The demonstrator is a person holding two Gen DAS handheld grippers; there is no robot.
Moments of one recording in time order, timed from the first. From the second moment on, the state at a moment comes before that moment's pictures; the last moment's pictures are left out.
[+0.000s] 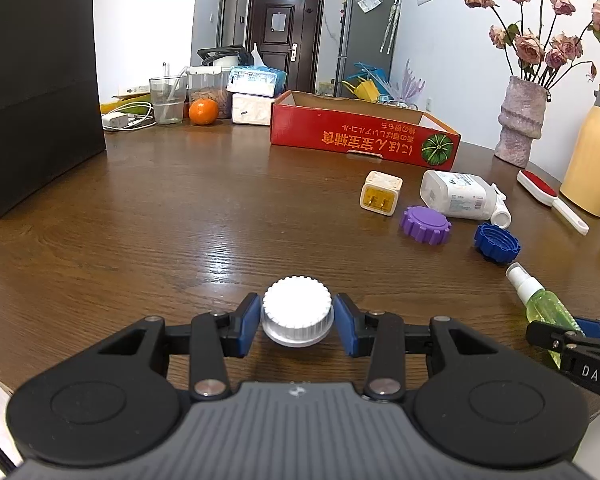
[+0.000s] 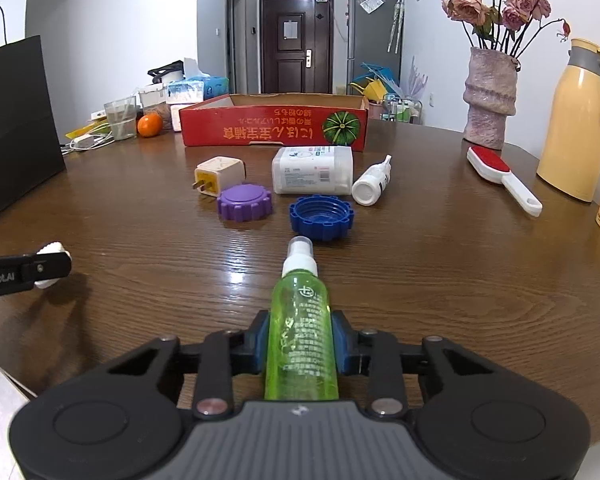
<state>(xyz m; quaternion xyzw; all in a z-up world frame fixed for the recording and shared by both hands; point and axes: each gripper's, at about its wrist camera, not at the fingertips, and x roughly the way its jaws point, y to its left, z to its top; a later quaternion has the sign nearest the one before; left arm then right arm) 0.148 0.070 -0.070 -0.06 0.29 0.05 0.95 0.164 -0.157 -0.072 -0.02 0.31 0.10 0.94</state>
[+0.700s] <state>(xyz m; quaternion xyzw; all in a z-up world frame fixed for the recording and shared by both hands) 0.150 0.069 -0.065 -0.05 0.28 0.05 0.96 0.174 -0.170 -0.073 -0.01 0.30 0.15 0.94</state>
